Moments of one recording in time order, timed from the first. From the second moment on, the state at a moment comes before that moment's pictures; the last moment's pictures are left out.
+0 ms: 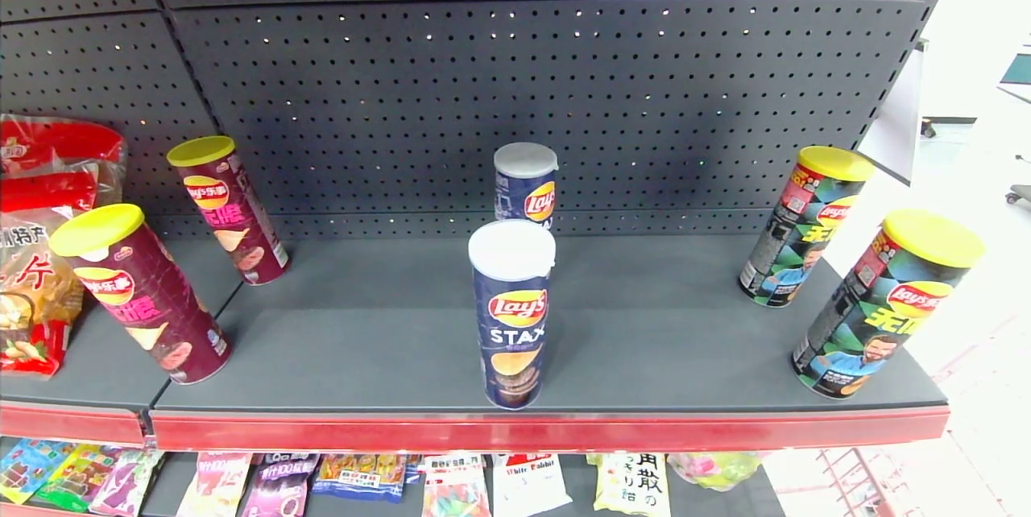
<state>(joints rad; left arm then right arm) 0.00 0.00 0.00 0.00 -0.03 0.00 0.72 0.45 -0.44 0.08 -0.12 0.06</state>
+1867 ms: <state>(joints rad) 0.00 0.00 0.00 0.00 -0.03 0.00 0.63 1.70 -0.77 -0.37 -0.13 0.02</state>
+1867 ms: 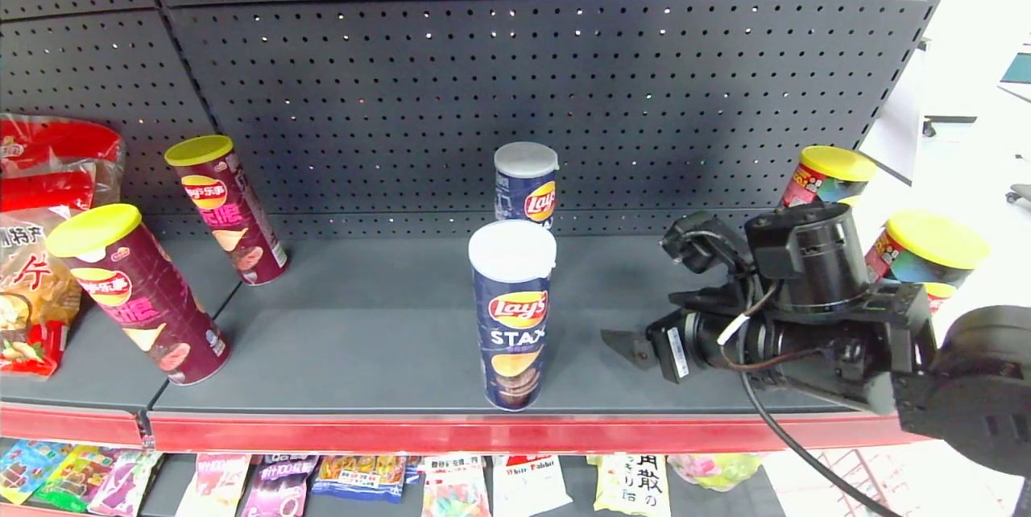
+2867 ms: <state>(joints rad) 0.00 0.00 0.00 0.00 -0.03 0.00 0.68 1.76 -0.75 -0.41 -0.02 0.00</state>
